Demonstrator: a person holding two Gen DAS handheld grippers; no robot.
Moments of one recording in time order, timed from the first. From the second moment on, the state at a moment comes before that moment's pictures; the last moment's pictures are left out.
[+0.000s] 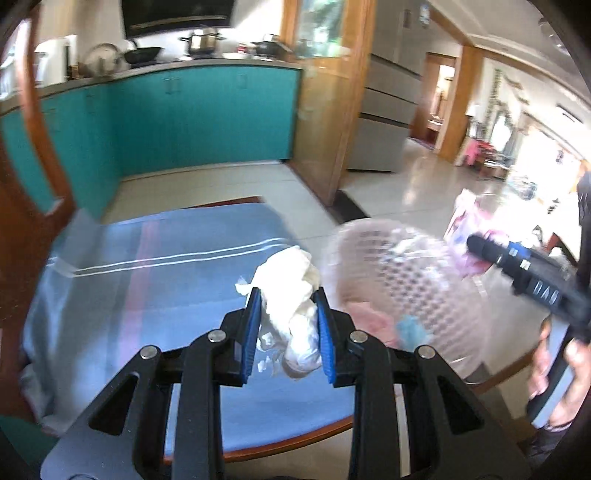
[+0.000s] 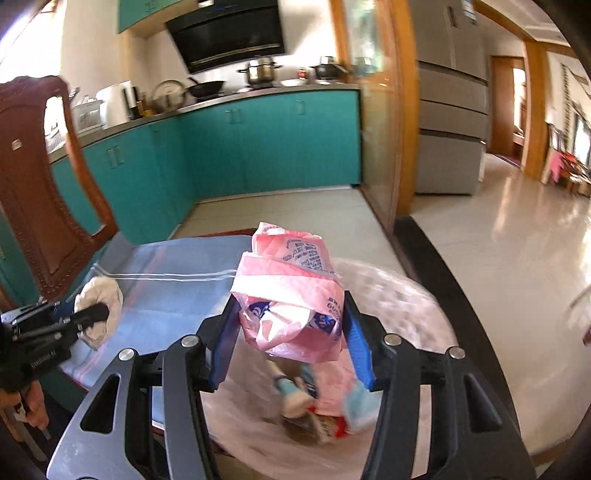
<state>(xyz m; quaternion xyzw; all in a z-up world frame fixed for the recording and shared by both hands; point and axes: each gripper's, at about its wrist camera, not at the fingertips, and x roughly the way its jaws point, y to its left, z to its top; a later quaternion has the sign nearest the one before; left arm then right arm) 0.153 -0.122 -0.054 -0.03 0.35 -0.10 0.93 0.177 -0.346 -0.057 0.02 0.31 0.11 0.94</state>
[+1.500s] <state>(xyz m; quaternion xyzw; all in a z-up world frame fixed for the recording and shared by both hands) 0.028 -0.071 0.006 0.02 0.23 0.09 0.97 0.108 -0.301 -0.015 0.02 0.24 0.11 0.96</state>
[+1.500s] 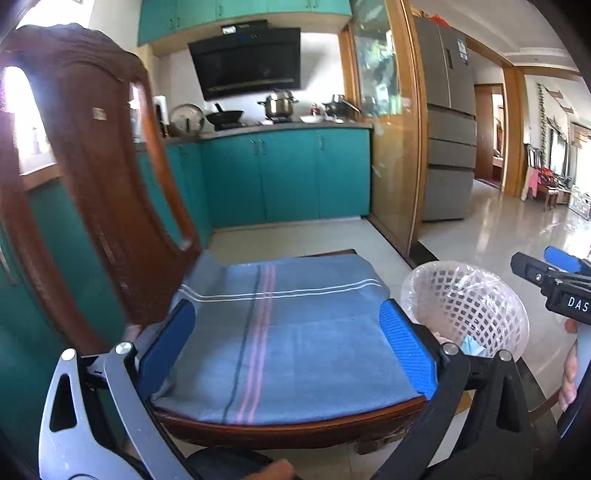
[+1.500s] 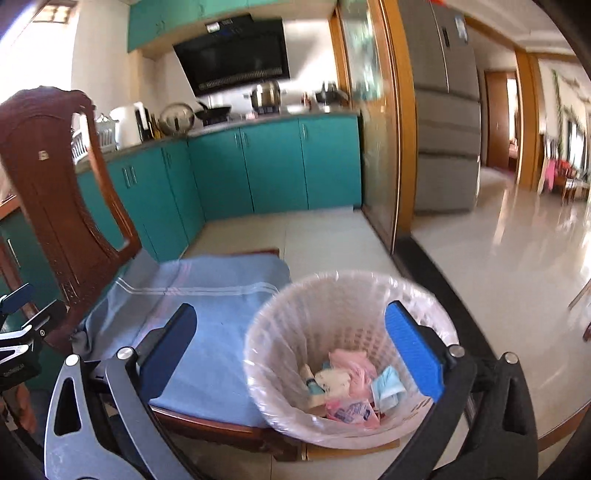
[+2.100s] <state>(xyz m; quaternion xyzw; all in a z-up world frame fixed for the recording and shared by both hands) -0.051 -0.059 0.042 0.01 0.16 0.11 0.98 0.017 -0.259 0.015 -0.05 0.12 0.12 0.98</state>
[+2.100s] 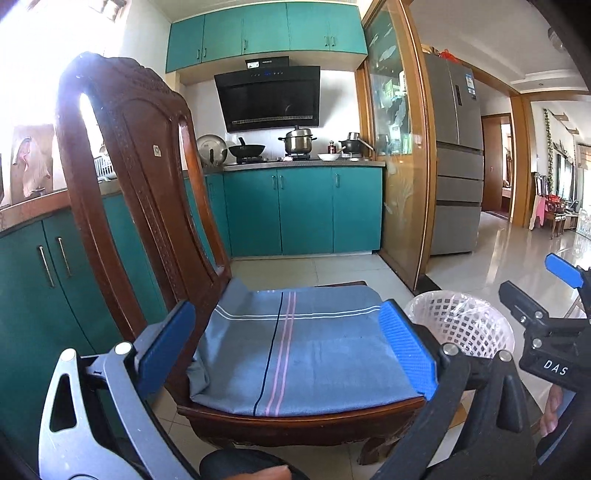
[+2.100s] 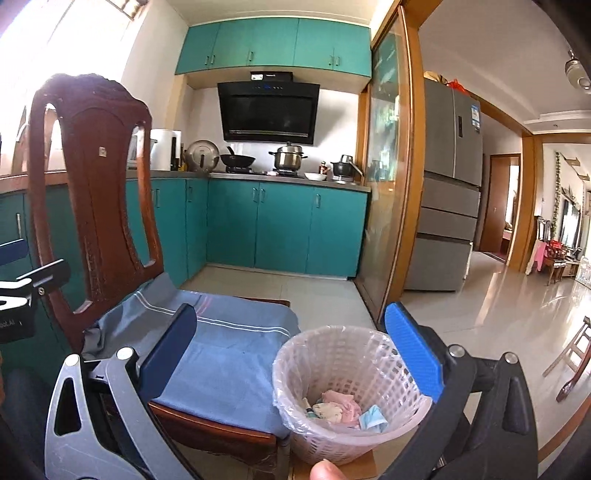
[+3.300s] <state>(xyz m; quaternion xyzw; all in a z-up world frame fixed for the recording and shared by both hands) -0.051 -0.049 0.031 0.00 0.17 0.10 0.98 0.013 -0.269 0.024 0.00 0.11 0.08 0.99</state>
